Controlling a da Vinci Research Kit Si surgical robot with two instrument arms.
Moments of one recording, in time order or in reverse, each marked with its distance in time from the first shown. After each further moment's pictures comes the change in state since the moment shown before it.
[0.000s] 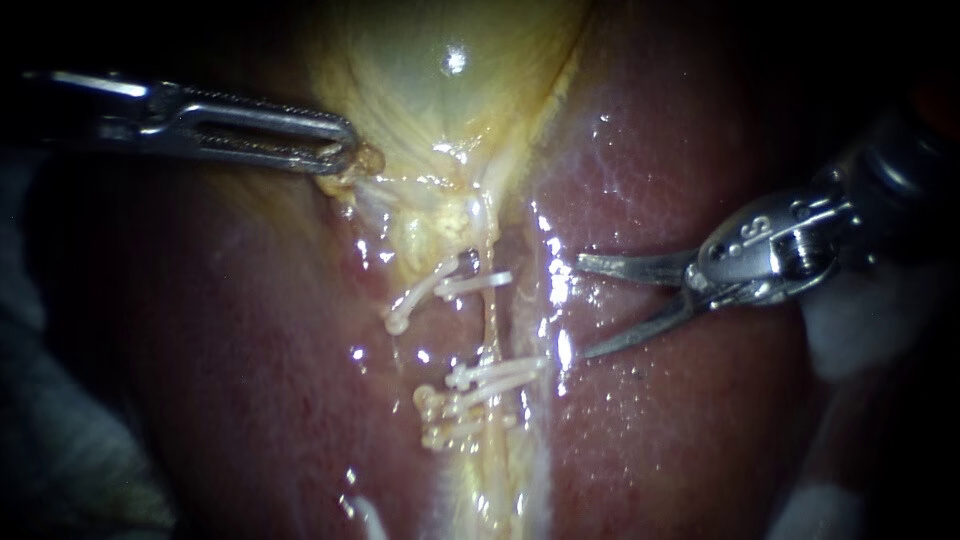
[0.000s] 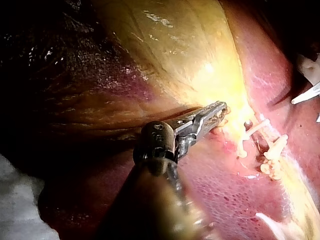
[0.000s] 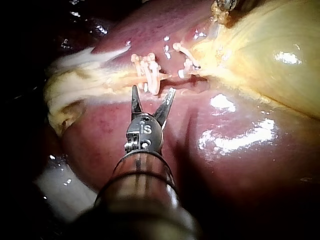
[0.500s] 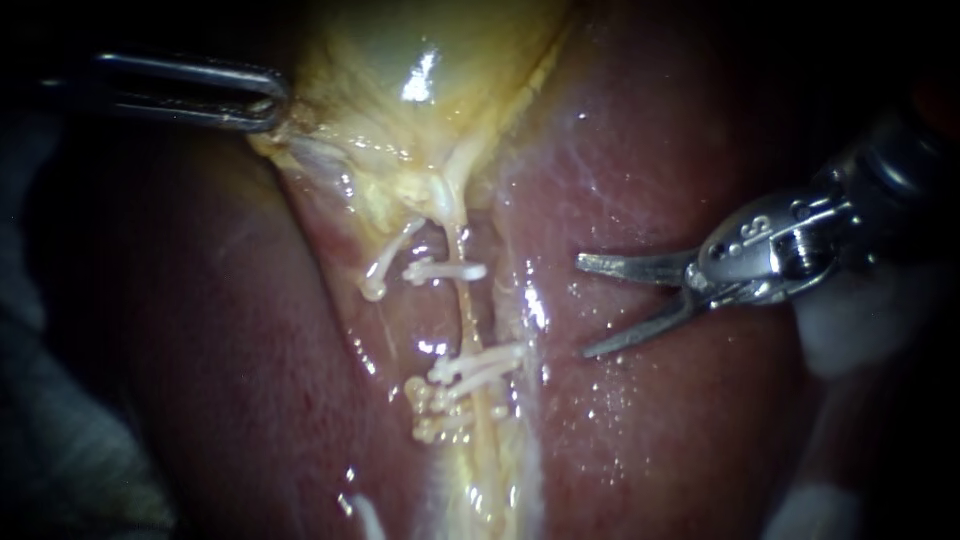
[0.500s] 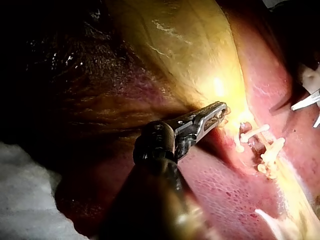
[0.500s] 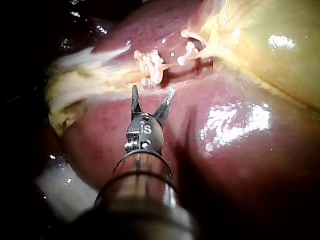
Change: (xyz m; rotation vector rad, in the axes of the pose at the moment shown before) right arm 0.000 0.000 0.000 0.012 0.001 0.000; left arm 0.002 0.003 -0.007 0.015 0.020 -0.021
